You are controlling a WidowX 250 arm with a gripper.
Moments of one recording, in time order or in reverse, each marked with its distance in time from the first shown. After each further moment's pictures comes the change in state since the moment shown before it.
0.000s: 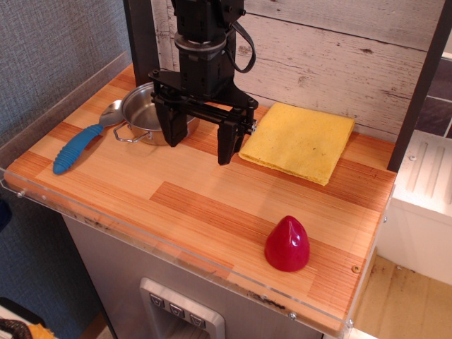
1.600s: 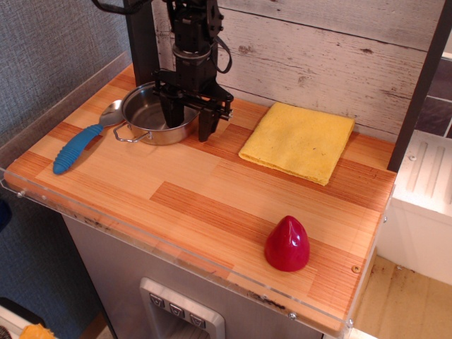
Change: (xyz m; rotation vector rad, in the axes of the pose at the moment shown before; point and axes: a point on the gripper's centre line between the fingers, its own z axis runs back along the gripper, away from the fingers) arm 0.082 0.071 -0.071 0.061 -0.014 0.022
